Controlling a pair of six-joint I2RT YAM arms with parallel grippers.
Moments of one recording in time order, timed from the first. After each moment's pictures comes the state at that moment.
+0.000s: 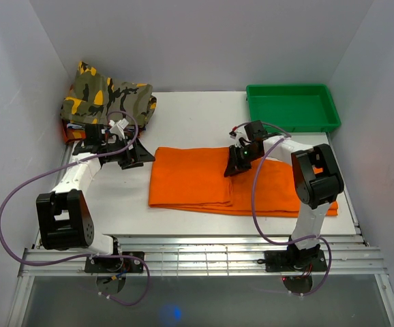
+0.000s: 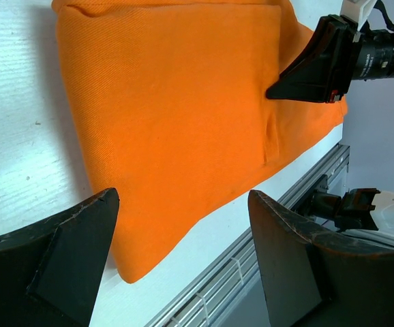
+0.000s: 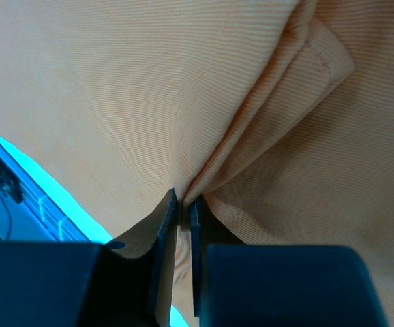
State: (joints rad) left arm 0.09 1.44 0.98 -0.45 0.83 -0.22; right arm 0.35 1.89 1.18 -0.46 -0.62 0.15
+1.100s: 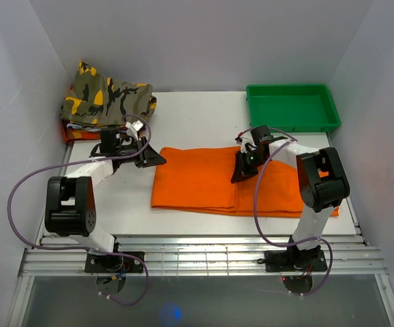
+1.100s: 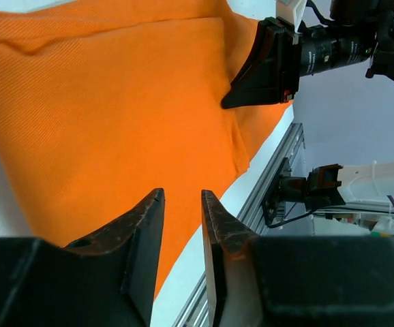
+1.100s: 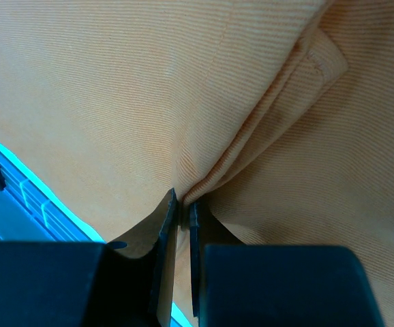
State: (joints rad) left arm 0.00 1.53 0.85 -0.07 1.01 -0.38; right arm 0.31 1.84 1.10 -0.51 -0.60 0.10
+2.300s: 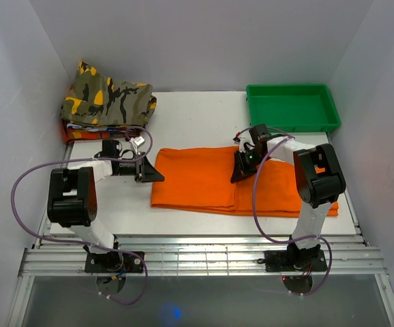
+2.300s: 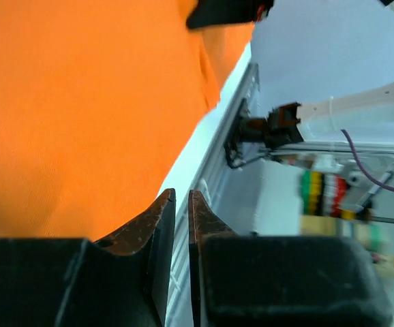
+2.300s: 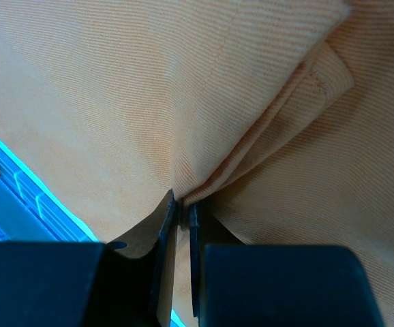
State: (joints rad) left arm 0.04 1.63 0.83 -0.24 1.24 -0.19; right arm 0.31 1.89 1.15 -0.55 -0.61 0.05
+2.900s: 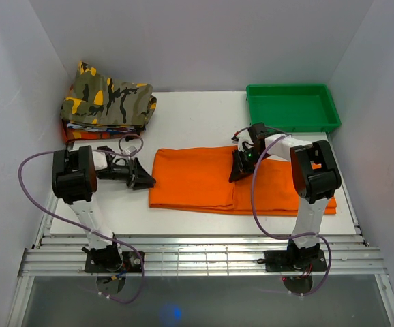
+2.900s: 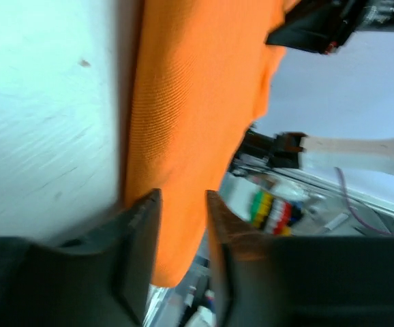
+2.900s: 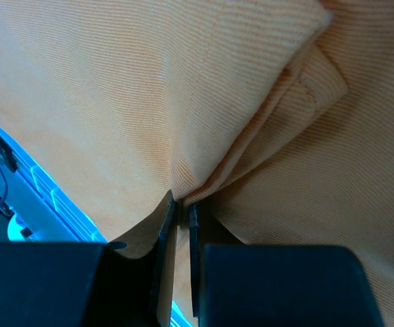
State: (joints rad) left arm 0.14 1.98 0.93 -0.50 1.18 -0.06; right arm 0.31 1.96 1.22 -0.60 -0.66 0.04
